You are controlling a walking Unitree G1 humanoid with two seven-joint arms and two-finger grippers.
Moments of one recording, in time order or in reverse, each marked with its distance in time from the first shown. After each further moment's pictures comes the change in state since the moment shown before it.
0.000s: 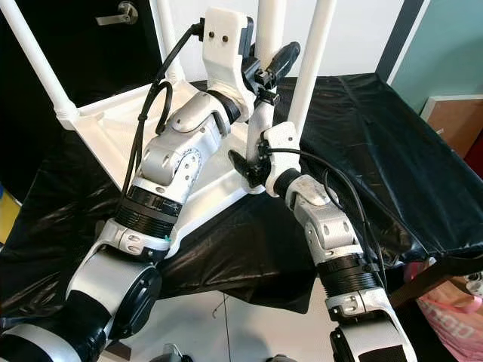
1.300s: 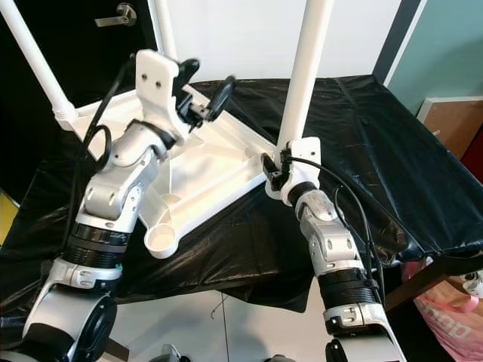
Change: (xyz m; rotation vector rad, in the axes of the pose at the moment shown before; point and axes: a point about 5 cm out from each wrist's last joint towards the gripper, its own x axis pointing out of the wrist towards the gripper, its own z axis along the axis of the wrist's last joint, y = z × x) left arm -0.091 0.064 -0.031 0.302 0.143 0.148; right arm -0.023 -0.017 -0.026 0.040 0.026 -0.295
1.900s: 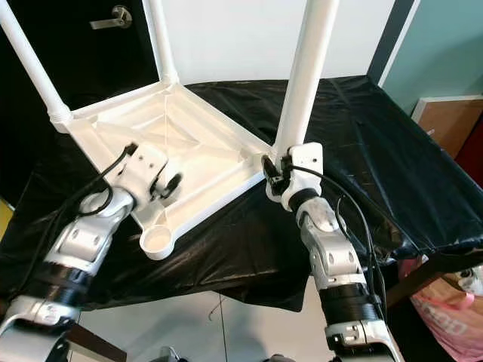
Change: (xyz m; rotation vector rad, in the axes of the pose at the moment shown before) left arm -0.084 0.038 -0.107 0.284 0.668 0.084; right arm -0.018 -0.003 -0.004 -0.014 -0.022 -0.053
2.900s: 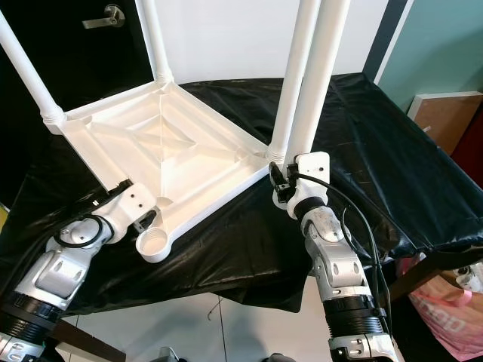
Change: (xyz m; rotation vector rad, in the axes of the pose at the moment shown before) left arm -0.023 -0.019 -0.009 0.249 0.072 -0.104; right arm -0.006 -0.002 0.000 0.000 0.007 -0.030
